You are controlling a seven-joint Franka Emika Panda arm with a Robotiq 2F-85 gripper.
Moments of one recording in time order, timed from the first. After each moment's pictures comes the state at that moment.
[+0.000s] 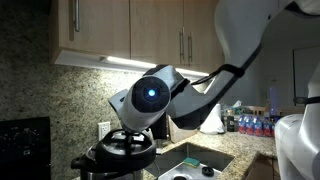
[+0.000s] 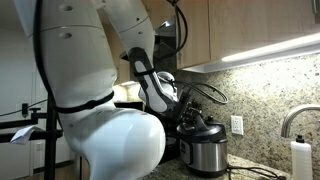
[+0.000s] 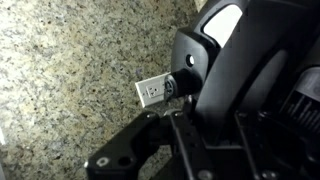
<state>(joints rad) 0.27 -0.38 0.22 -2.65 -1.66 2.41 0.84</state>
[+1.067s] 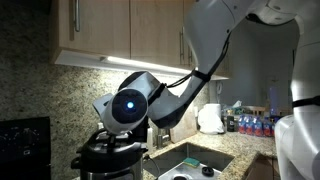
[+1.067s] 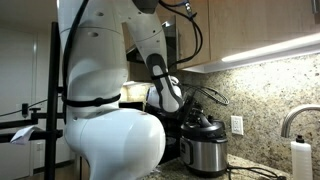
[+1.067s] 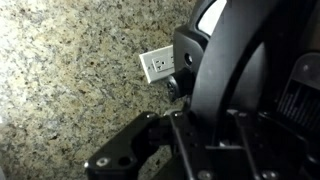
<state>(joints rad) 0.27 -0.16 0.21 -2.47 -1.85 2.39 0.99</state>
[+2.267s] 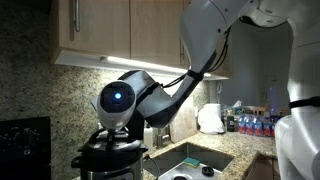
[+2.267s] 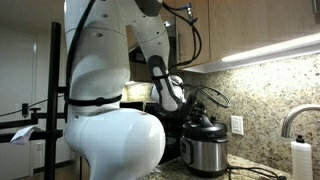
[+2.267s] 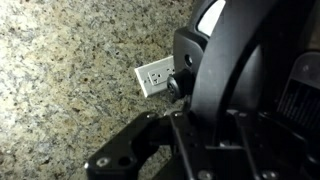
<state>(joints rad) 0.26 -0.12 0.19 -2.41 -1.71 2.39 0.90</state>
